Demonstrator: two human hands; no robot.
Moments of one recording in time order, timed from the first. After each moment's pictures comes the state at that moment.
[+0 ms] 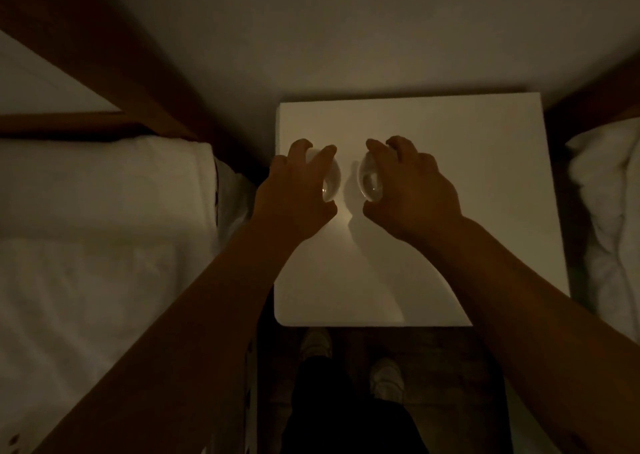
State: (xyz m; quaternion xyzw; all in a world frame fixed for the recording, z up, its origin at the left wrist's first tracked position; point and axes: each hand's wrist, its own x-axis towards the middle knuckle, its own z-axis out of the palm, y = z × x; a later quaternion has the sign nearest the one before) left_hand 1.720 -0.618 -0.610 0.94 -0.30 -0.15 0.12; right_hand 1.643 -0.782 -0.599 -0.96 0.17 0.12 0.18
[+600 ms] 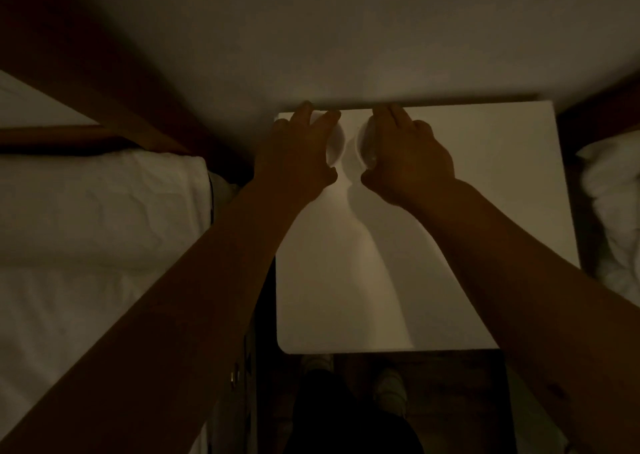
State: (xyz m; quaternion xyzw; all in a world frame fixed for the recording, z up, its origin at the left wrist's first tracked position) left_hand 1.795 -0.648 -0.619 0.93 -0.32 -0.13 0.10; right_hand 1.716 -0.796 -0.617 -0.96 0.19 0.11 0.16
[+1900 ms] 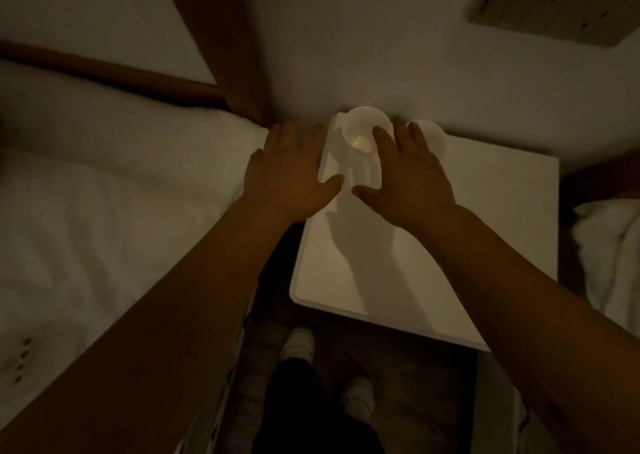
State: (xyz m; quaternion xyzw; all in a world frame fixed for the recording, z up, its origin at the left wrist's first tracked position) left_hand 1.721 -0.550 -0.560 0.97 -0.17 -0.10 0.12; right_hand 1.674 -0.733 -0.560 -0.99 0.02 0.06 0.12
